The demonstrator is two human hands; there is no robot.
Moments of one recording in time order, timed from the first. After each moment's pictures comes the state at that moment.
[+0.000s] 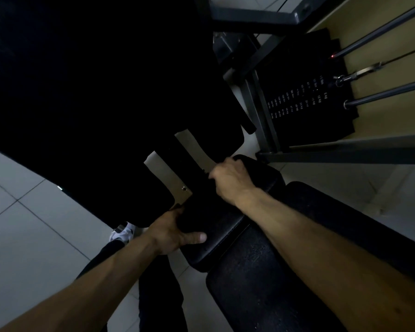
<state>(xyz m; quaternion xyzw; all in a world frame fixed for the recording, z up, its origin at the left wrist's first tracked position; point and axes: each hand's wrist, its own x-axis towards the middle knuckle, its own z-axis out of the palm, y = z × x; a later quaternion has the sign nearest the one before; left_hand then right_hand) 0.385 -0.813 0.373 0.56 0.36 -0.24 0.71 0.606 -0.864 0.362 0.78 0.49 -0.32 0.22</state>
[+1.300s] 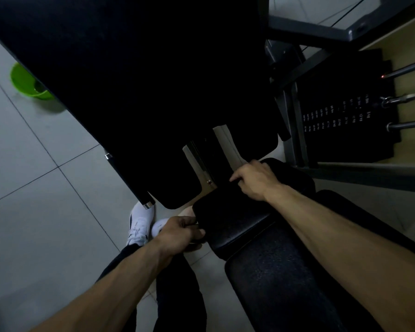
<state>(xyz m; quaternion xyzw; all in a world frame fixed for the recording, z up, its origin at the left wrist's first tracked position) 0.339 -0.848 0.403 0.25 0.57 -0.16 0.76 0.607 -0.867 0.360 0.74 0.50 -0.40 0.20</state>
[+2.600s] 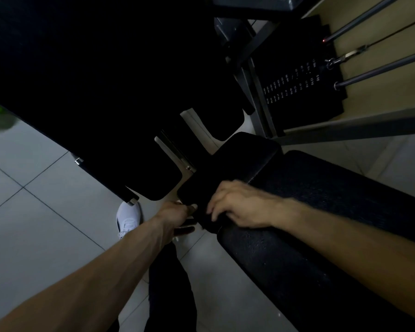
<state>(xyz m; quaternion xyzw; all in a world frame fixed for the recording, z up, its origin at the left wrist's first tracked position) 0.363 -0.840 0.409 0.23 0.60 -0.23 0.73 0.551 -0.928 0.477 0.57 0.66 -0.49 0.07</state>
